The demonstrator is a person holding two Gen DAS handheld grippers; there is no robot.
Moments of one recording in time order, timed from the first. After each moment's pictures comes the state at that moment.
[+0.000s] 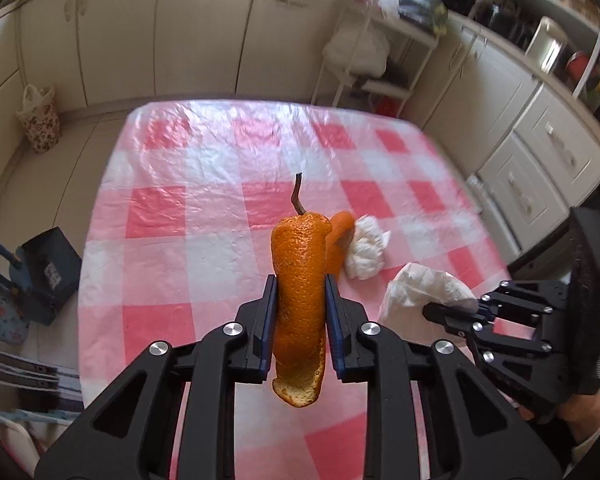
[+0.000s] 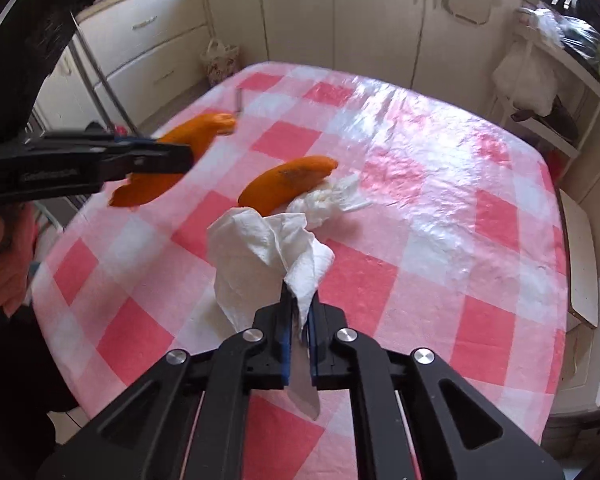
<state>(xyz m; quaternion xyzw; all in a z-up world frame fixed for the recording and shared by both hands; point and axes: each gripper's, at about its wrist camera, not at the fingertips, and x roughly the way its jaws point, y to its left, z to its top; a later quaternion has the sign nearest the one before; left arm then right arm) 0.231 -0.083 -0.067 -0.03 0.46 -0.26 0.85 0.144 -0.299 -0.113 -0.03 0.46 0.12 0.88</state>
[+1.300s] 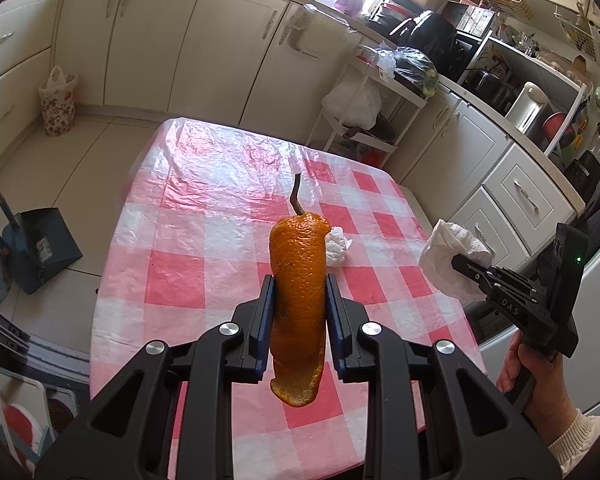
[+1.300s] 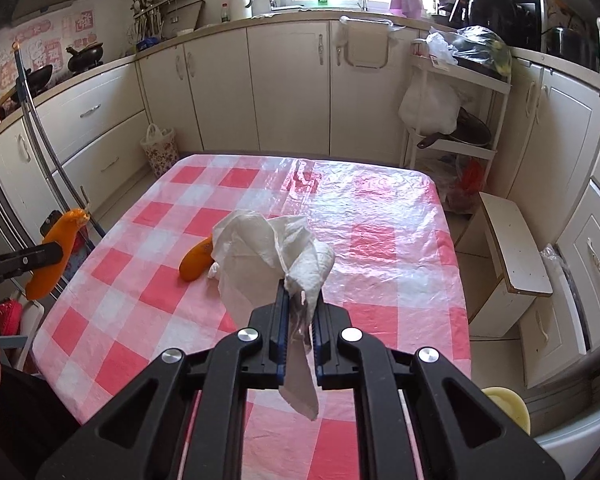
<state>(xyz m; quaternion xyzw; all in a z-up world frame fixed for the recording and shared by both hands) 0.158 -0.034 -0.044 -0.11 0.40 -0.27 0.87 0.092 -0.349 -0.059 0.02 0.36 0.01 0.93</state>
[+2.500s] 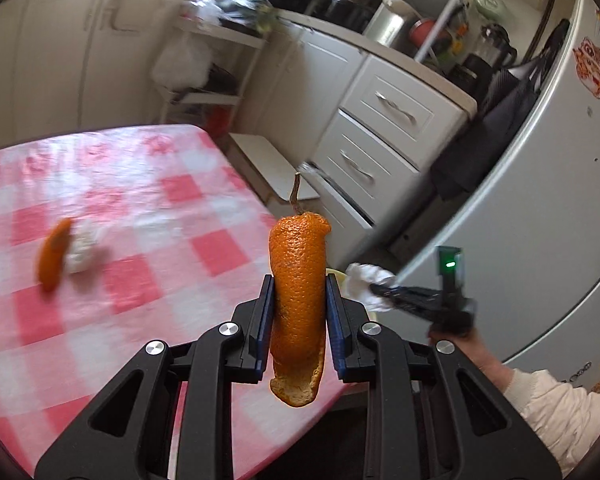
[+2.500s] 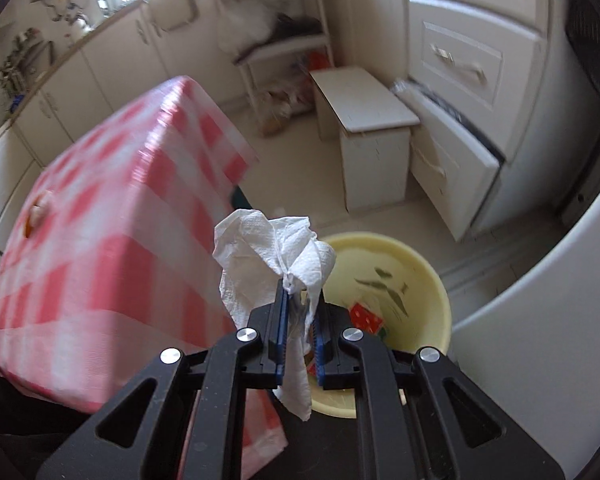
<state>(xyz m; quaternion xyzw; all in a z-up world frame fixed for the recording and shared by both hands) 0.098 -0.239 -0.037 -0.03 0.40 -0.50 0.77 -0.044 -0.574 -0.183 0.18 0.45 -0.18 0.86</state>
